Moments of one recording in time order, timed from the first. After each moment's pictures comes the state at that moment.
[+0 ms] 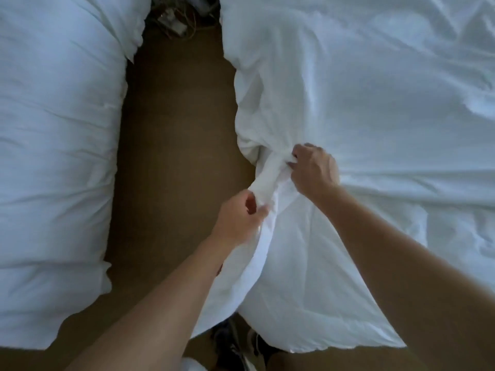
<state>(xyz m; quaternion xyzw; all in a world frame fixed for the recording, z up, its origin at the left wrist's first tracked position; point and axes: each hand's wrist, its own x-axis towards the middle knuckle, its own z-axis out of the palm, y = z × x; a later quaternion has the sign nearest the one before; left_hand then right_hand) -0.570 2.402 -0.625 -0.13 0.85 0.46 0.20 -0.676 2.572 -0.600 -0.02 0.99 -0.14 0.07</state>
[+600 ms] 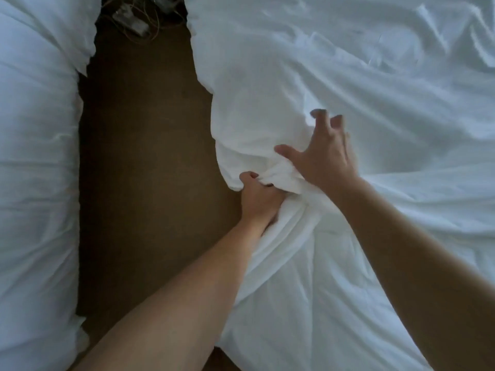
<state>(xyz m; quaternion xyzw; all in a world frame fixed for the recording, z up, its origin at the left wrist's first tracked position) -0.740 2.454 -0.650 -0.27 0.68 0.65 0.19 -0.807 2.573 -0.575 0.09 0.98 -0.19 0.05</state>
